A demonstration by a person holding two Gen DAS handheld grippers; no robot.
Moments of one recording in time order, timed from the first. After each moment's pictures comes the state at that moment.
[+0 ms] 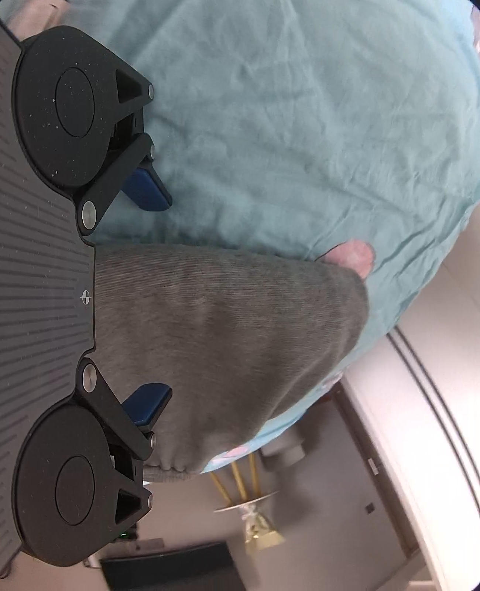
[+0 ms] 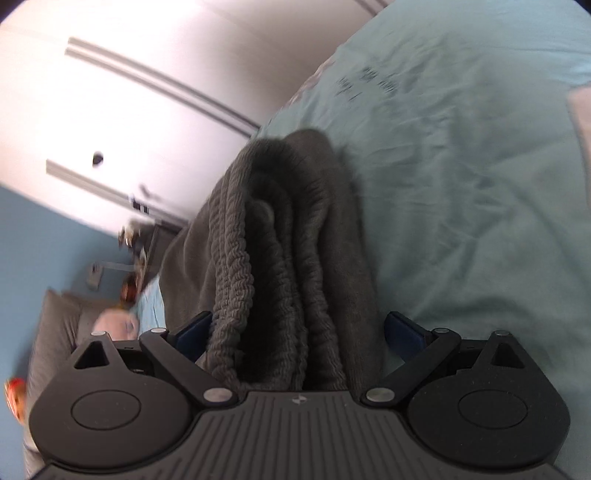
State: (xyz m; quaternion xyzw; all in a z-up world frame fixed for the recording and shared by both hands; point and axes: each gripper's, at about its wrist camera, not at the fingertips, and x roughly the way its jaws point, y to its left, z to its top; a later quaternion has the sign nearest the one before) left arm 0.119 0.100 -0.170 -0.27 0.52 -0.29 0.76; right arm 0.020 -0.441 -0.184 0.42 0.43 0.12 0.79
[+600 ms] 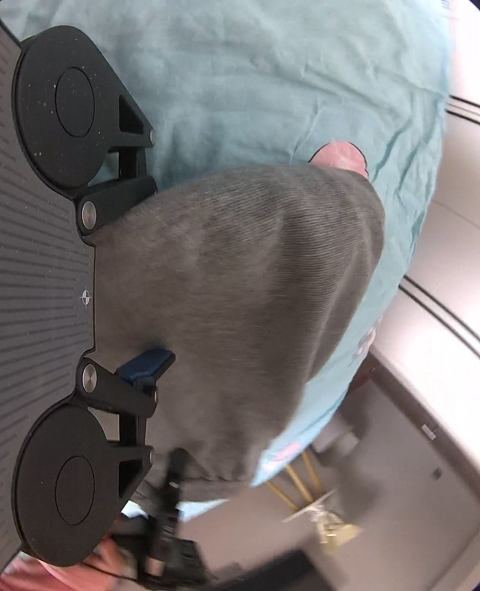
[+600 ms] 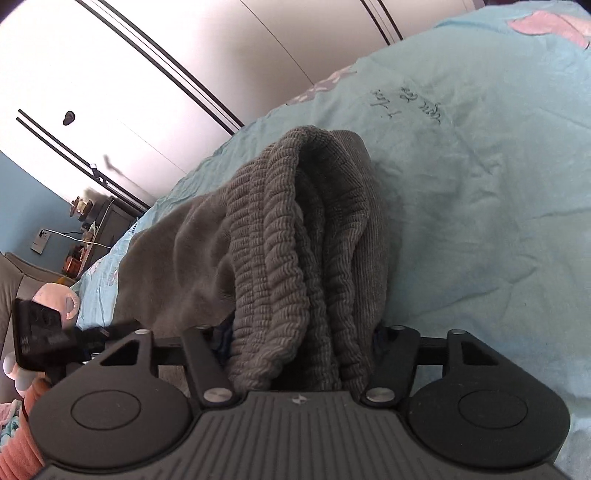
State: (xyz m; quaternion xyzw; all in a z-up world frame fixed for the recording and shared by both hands) left arm 0.116 0.035 -0.157 -0.14 0.49 -0.33 0.79; right arm 0.035 -0.387 -0.152 0.31 0.44 0.06 0.84
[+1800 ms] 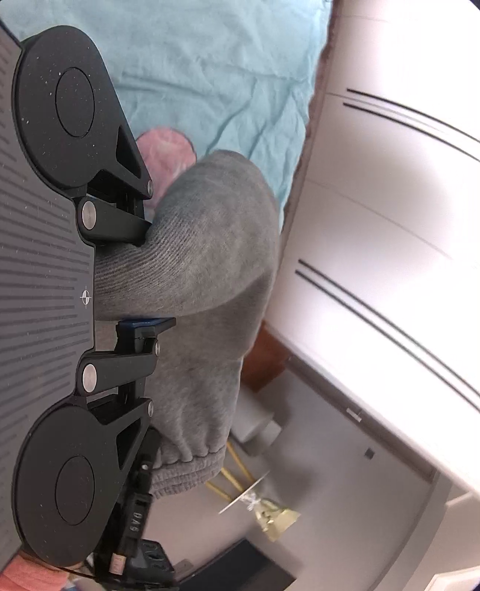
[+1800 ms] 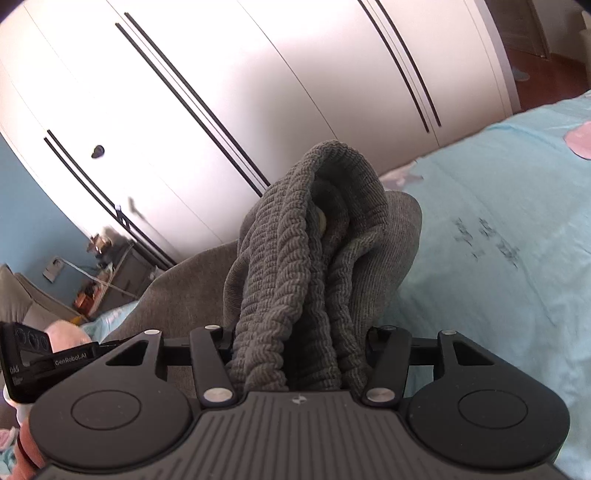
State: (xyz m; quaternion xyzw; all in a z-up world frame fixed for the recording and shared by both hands) left arm 0.141 0.027 -0.079 -0.18 0.37 -0.31 0.86; right arm 0.095 -0.355 -0.078 0.28 0.34 0.06 0.90
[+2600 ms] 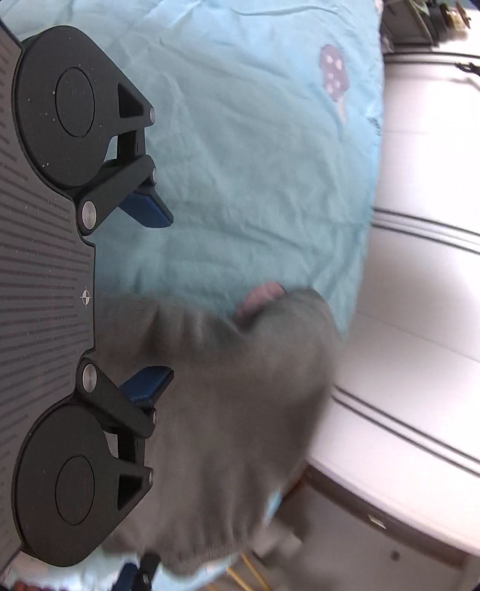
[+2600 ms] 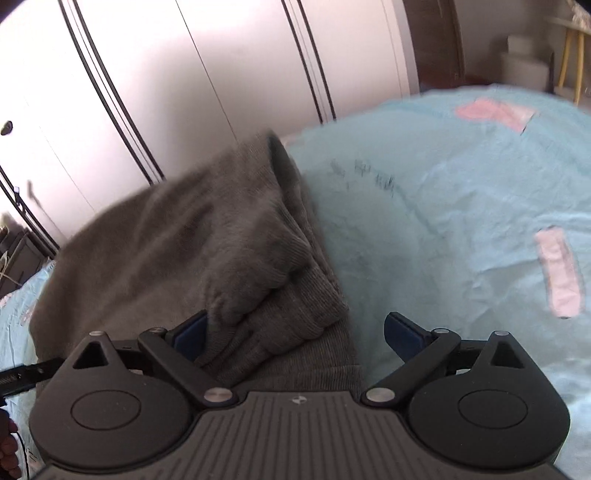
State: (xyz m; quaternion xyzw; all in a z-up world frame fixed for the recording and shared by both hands) left arm 0.067 0.045 -0.116 -0.11 0.40 -0.15 0.90; right arm 0.041 -0.331 -0.131 0.20 0.36 -0.12 0.90
